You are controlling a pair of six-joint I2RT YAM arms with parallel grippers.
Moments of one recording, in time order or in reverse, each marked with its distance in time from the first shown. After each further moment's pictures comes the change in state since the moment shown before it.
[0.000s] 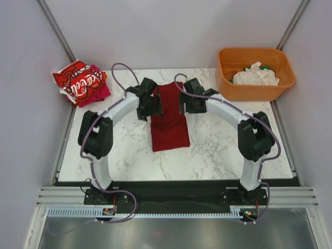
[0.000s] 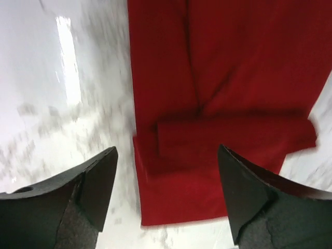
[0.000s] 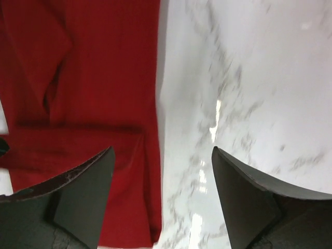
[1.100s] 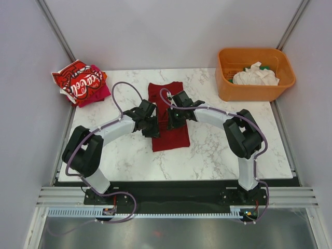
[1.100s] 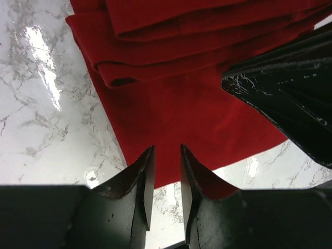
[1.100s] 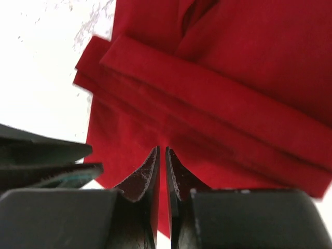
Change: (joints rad) left arm -0.082 -0.240 -0.428 0.270 0.122 0.043; right arm 0.085 0.124 -0.066 0.189 -0.460 -0.012
